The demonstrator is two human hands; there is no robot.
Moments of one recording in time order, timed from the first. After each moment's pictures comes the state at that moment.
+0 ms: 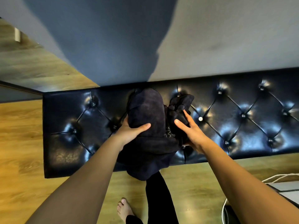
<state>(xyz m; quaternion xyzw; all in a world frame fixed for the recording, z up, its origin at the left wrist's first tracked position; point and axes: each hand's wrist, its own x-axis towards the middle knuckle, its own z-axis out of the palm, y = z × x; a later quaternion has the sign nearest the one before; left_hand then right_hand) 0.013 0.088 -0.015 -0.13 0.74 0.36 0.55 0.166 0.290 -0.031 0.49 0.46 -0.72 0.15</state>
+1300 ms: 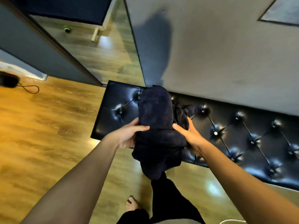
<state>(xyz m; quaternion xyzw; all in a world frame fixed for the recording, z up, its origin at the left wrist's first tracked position) 0.049 -0.037 0.132 -0.21 0.56 0.58 0.55 0.147 0.201 0.085 0.33 0.54 -0.75 0.19</state>
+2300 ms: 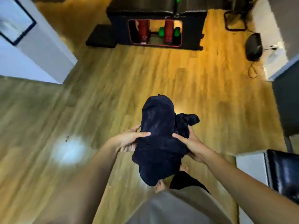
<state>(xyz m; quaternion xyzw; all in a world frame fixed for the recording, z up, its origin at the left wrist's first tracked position) 0.728 -0.520 0.209 -0.51 0.41 0.75 0.03 0.483 -0.387 0.209 -0.18 0.62 -0.42 0.64</state>
